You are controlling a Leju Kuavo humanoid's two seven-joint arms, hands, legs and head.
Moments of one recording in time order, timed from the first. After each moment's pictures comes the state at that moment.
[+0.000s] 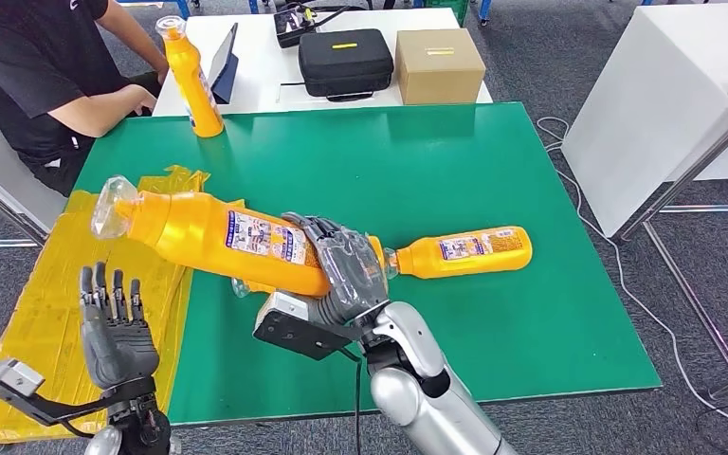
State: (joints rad) left arm 0.01 -0.22 -0.04 -1.51 0.49 0.07 -0.48; right arm -0.28 0.16 0.62 -1.55 0.81 -0.20 0.05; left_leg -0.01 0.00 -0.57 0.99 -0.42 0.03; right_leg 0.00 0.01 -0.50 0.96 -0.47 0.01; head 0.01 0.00
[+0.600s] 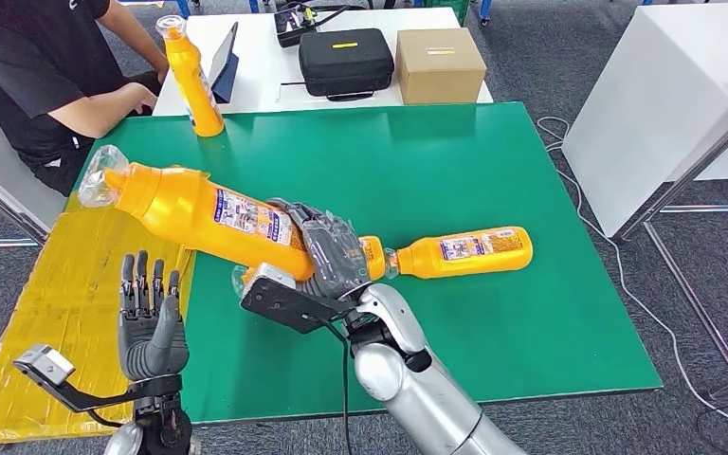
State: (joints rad) left arm 0.01 -0.23 -0.13 -1.52 0.49 0.03 -0.43; right arm -0.36 0.20 0.62 -1.43 0.73 -0.19 0.05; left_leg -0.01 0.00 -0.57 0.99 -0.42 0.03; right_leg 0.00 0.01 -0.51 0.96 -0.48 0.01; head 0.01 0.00
